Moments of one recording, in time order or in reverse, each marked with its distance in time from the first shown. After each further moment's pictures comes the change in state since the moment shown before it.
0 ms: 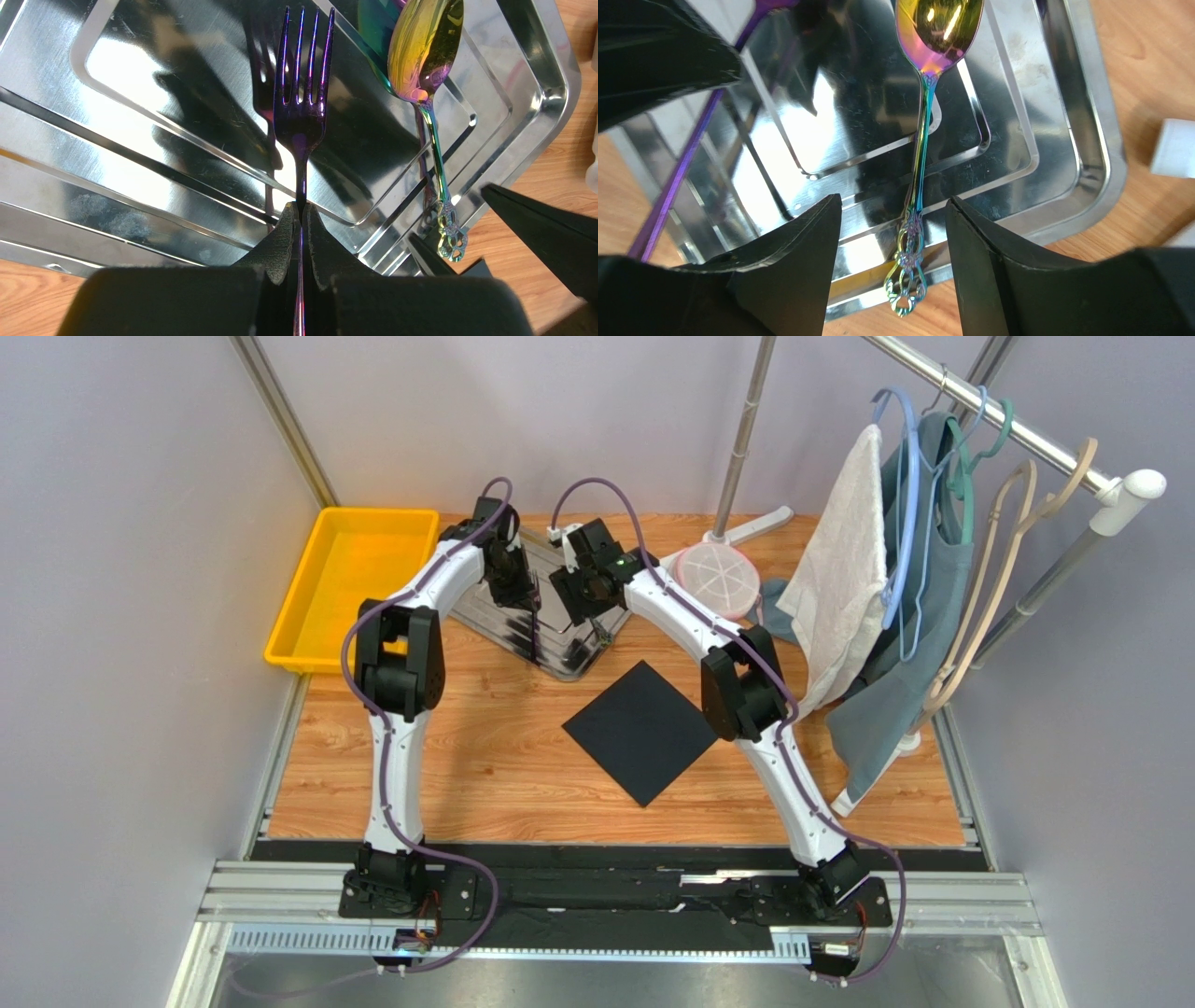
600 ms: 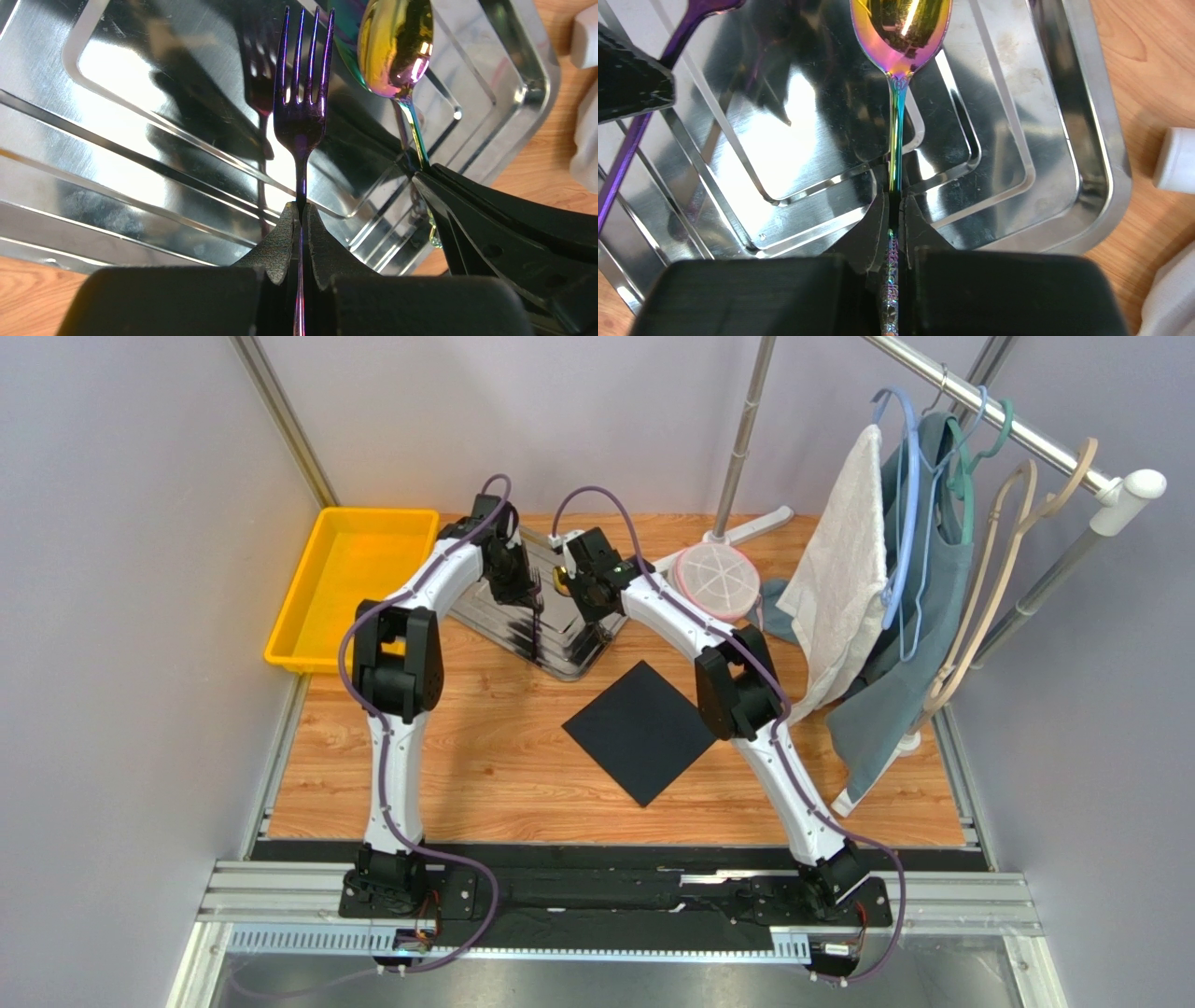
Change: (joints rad) left arm 0.000 -0.009 0.000 0.001 0.017 0.002; right arm -0.003 0.061 0.008 0.043 0.050 -0.016
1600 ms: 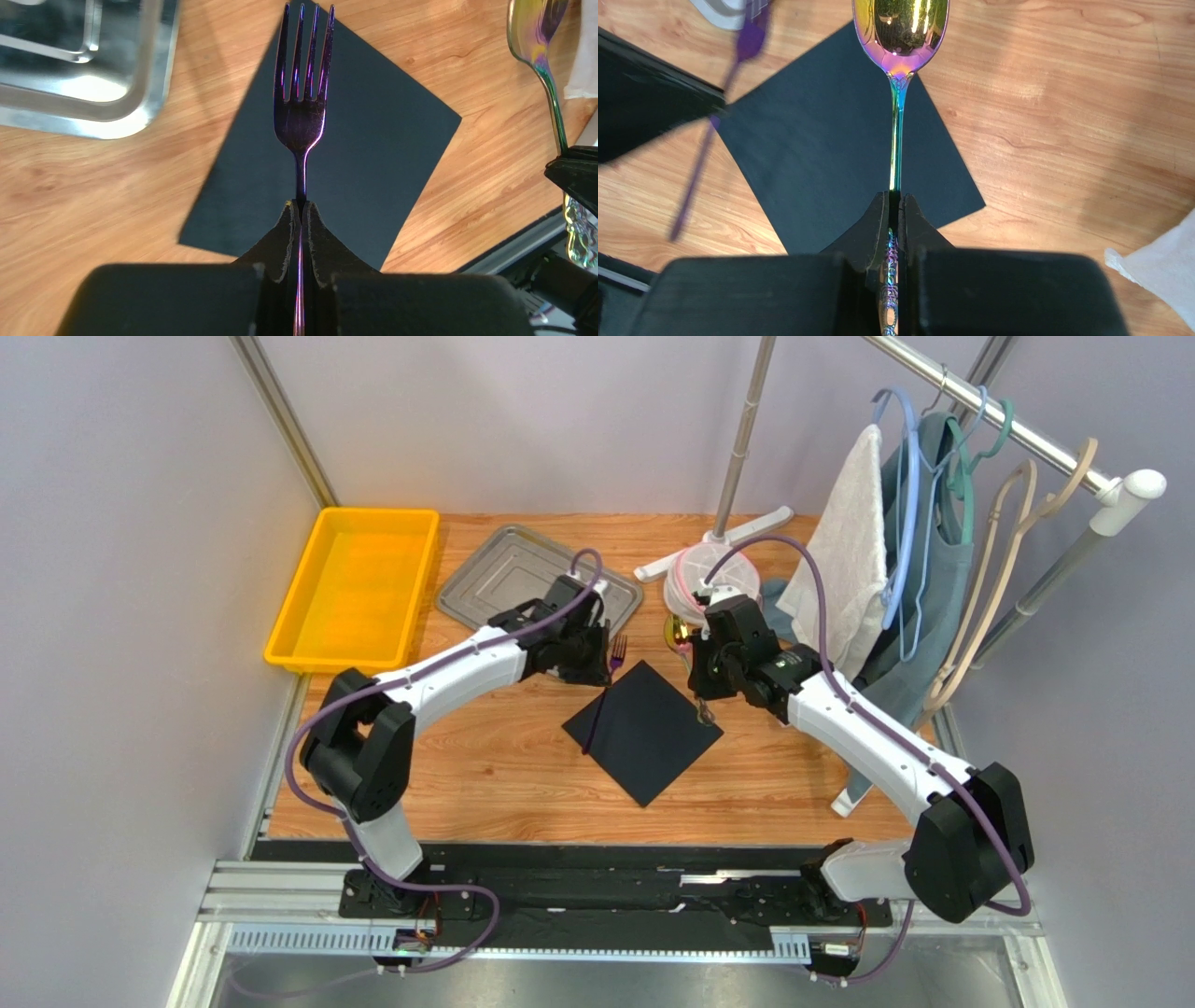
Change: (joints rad) left arm -0.419 -0.591 -0.697 0.257 -0.057 -0.046; right arm -0.058 -1.269 -1.342 0.123 0.003 0.344
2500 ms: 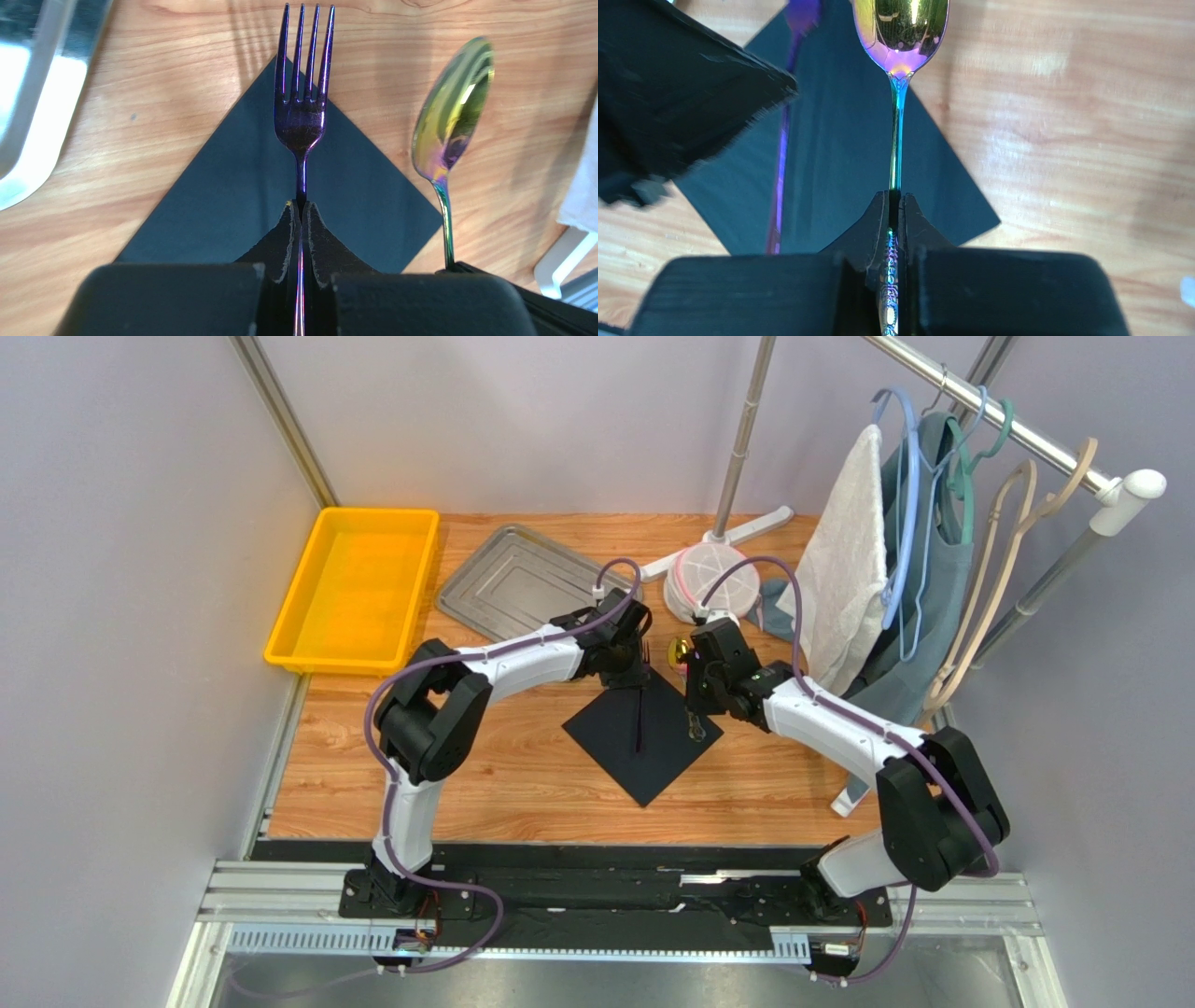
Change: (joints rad) left arm -0.122 0.300 0.169 0.097 -0.146 -0.285; right arm 0.000 0.111 -0.144 0.187 0.040 0.115
